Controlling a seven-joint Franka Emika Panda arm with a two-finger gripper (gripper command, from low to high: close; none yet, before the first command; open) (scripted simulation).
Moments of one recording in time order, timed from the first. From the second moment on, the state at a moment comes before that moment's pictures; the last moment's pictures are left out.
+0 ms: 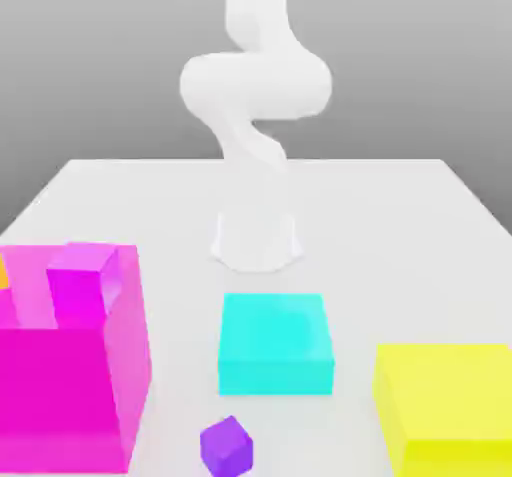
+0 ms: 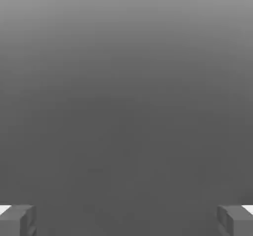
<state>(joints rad) -0.04 -0.71 0.03 -2.32 -0.01 2.34 0.88</state>
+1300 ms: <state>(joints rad) -0.18 0.44 0.08 -2.44 -0.13 2.88 1.79</state>
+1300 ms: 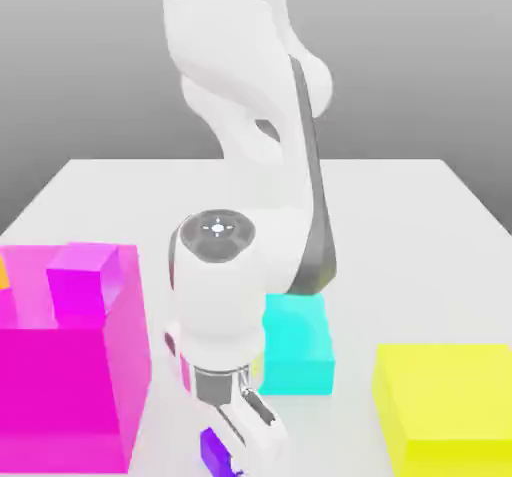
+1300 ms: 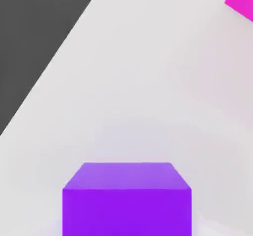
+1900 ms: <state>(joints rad) -0.35 0.08 0.11 -2.17 -0.08 2.29 1.37</state>
